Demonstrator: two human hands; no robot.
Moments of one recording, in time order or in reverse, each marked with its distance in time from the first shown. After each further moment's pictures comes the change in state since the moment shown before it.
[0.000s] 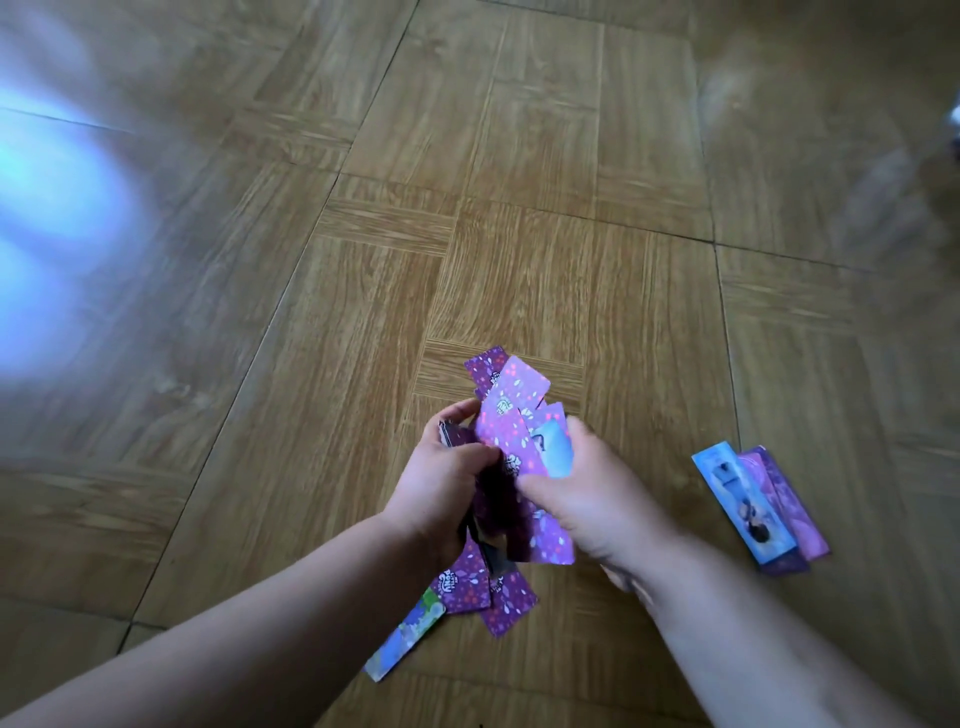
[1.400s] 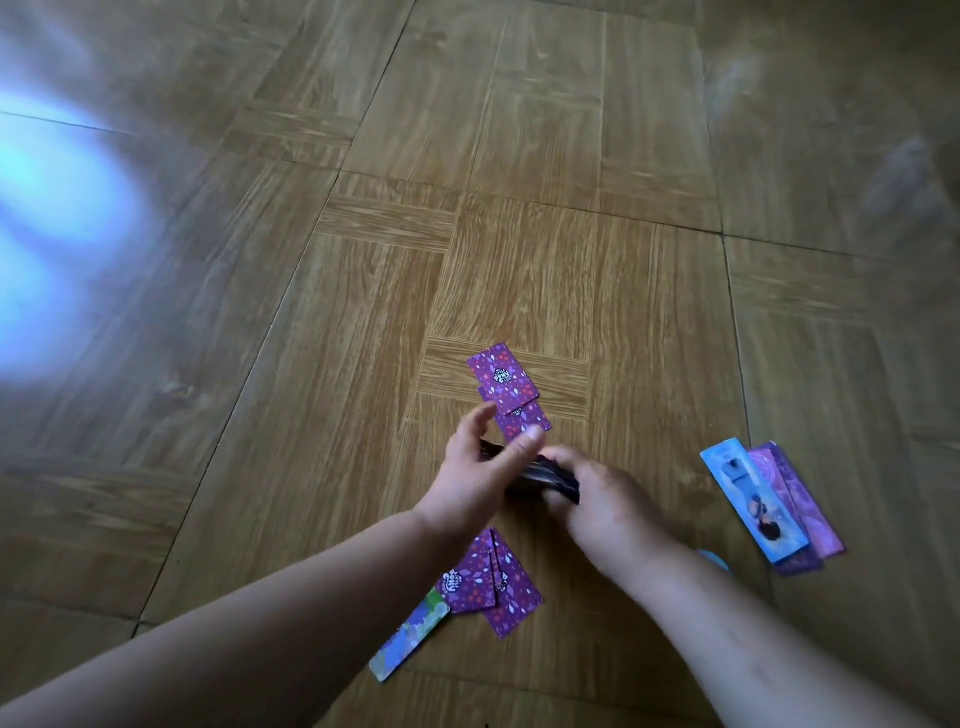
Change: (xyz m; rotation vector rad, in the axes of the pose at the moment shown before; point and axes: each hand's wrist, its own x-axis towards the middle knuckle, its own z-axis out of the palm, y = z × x) left_hand 0.019 -0.025 0.000 0.498 0.018 0.069; right_hand 0.016 0.045 -0.011 -0.652 0.026 -0.099
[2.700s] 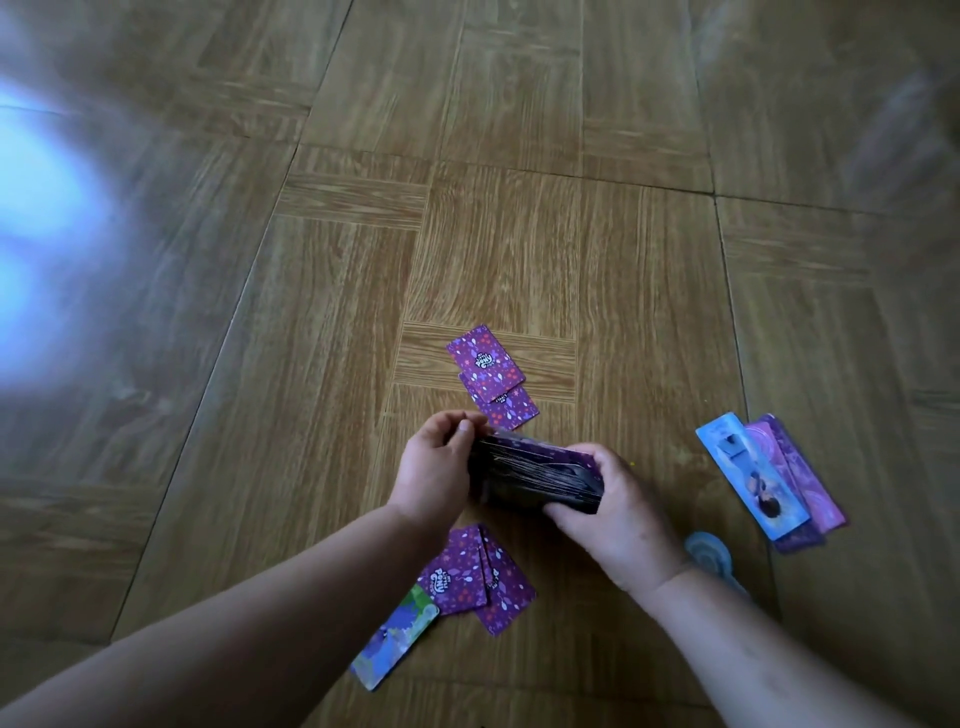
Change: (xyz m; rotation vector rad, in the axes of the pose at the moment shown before) left_hand 0.027 -0.015 -0.001 -0.177 0.150 -0.016; right_hand 0.000 0.042 0.025 0.331 0.165 0.059
